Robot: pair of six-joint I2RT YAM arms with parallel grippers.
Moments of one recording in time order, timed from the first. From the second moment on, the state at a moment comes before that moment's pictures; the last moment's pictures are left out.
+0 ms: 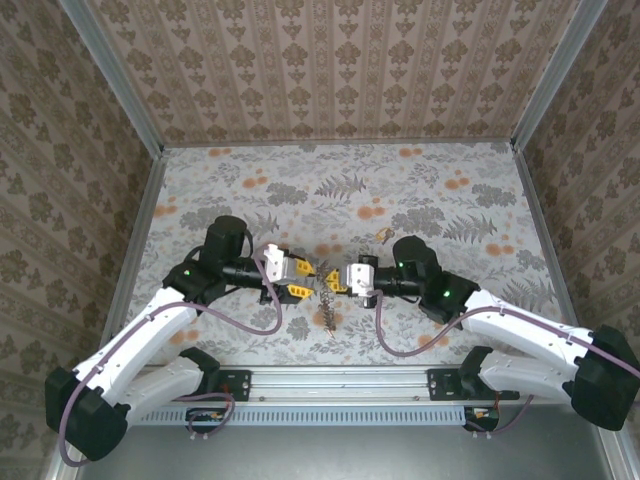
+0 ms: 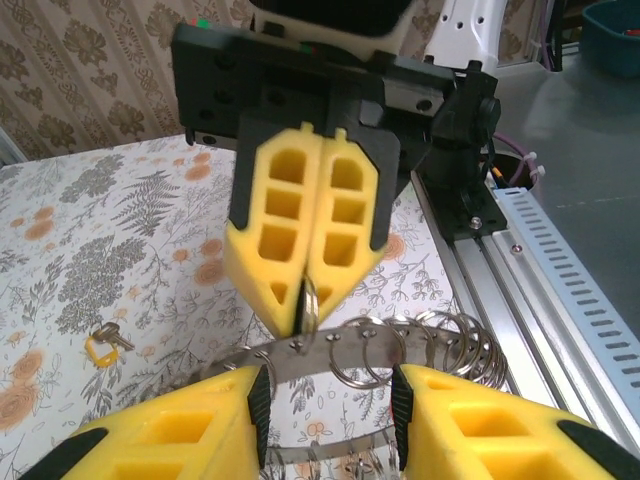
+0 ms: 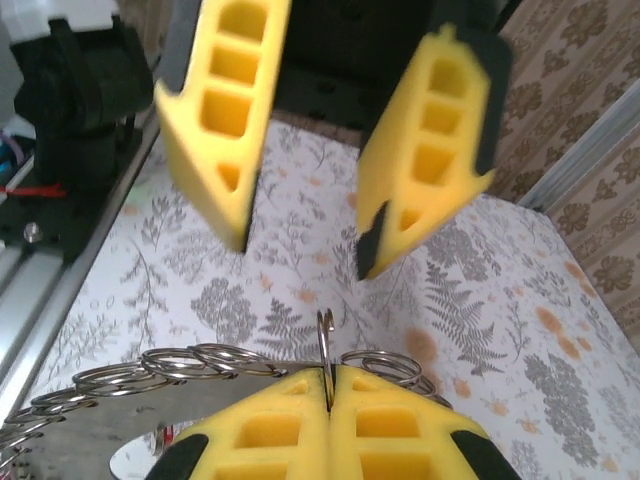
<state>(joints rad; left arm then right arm) -0.60 0.95 0.76 -0.40 0.99 0.68 0.81 1.05 0.65 0.07 -0.47 -0.64</state>
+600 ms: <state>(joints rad) -0.67 1.00 0.74 -0.34 0.92 0.70 0.84 1.07 0.70 -0.04 -0.40 -0.76</state>
